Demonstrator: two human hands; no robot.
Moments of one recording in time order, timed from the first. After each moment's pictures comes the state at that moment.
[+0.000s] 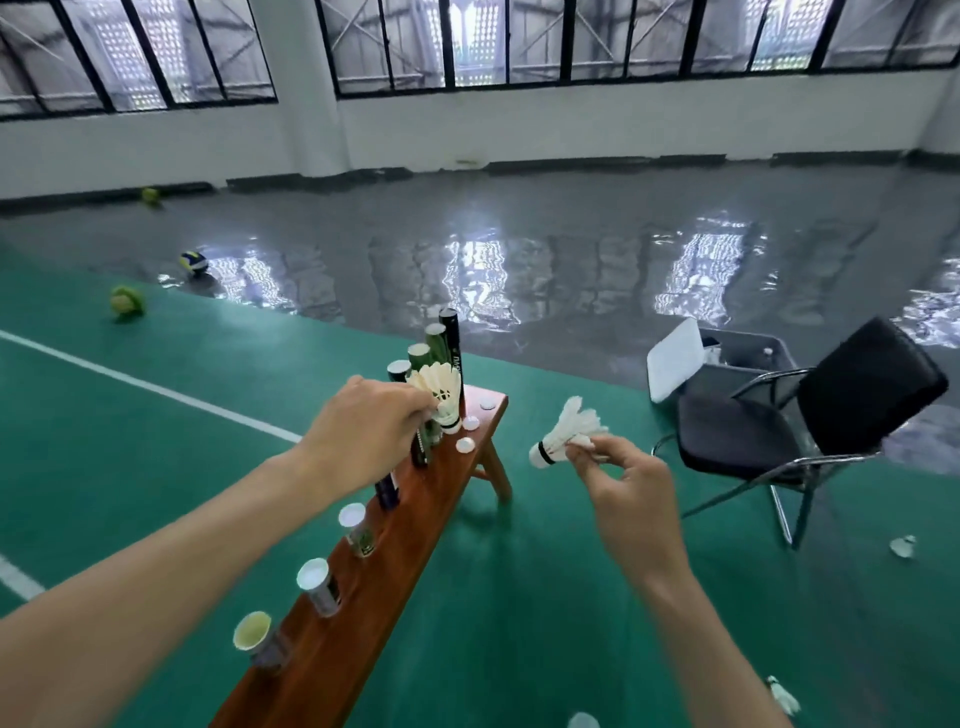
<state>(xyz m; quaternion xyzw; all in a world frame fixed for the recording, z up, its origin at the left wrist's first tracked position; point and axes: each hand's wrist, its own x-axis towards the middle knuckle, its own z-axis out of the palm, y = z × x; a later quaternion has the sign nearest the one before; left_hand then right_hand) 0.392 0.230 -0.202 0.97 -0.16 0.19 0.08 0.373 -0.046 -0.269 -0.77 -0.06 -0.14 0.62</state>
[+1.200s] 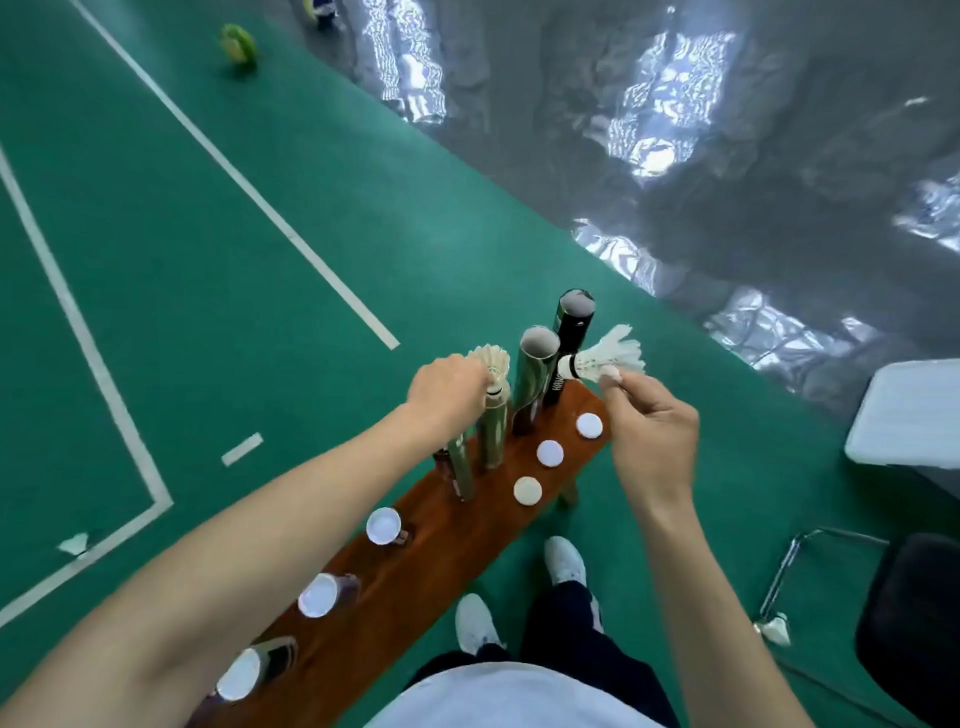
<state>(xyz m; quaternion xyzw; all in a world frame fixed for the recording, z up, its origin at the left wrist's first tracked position) 0.998 0.398 -0.439 0.98 0.16 -0.10 0.06 1.029 0.177 -0.392 -0.74 -0.03 0.06 0.67</state>
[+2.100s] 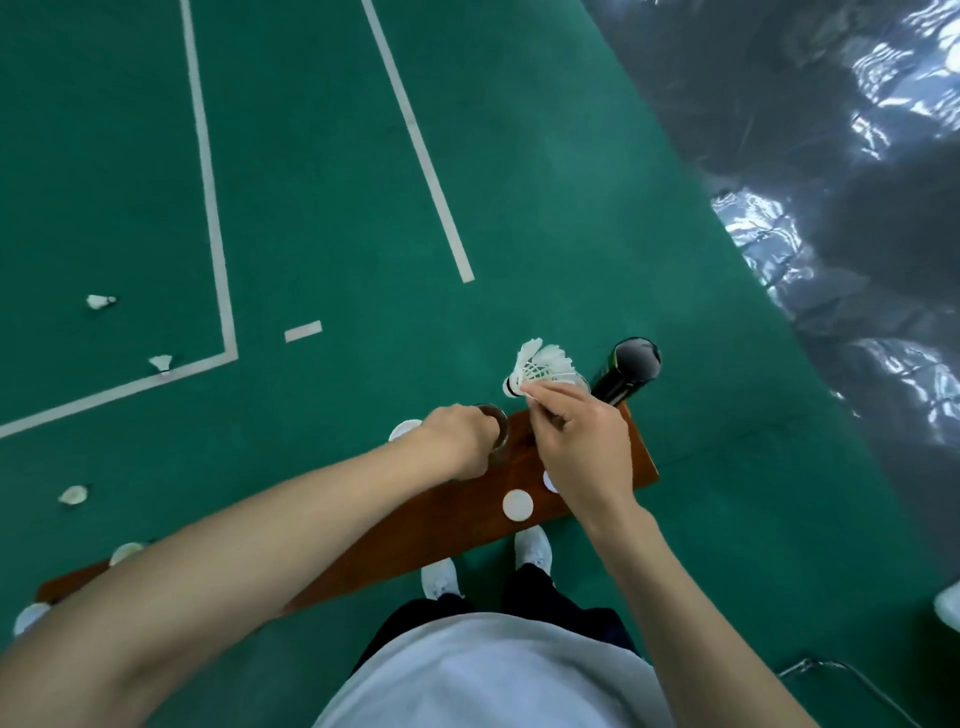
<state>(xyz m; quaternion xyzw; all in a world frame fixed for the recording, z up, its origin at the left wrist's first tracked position) 1.069 0.388 -0.490 0.88 0.25 -0.38 0.12 1.173 0.260 -0.473 -0.81 -0.41 0.14 0.40</state>
